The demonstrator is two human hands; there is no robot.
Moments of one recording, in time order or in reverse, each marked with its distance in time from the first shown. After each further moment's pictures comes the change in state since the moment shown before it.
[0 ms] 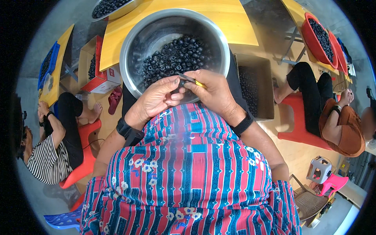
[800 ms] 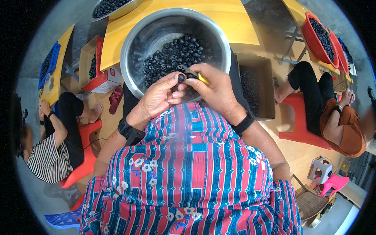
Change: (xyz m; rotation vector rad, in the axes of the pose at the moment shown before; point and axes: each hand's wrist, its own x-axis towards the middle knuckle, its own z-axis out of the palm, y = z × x) left_hand 0.001 -0.004 0.003 -0.045 0.015 0.068; right_hand -0.001 0.002 0.002 0.031 0.088 0.028
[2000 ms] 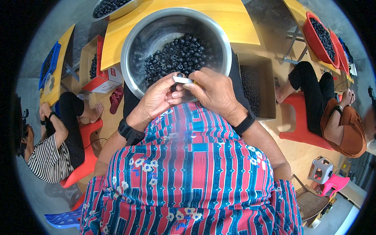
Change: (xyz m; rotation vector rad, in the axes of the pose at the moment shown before) left_hand -0.004 -0.002 0.000 0.004 0.023 0.045; right_hand -0.001 -0.007 -0.003 -0.370 -0.066 -0.145
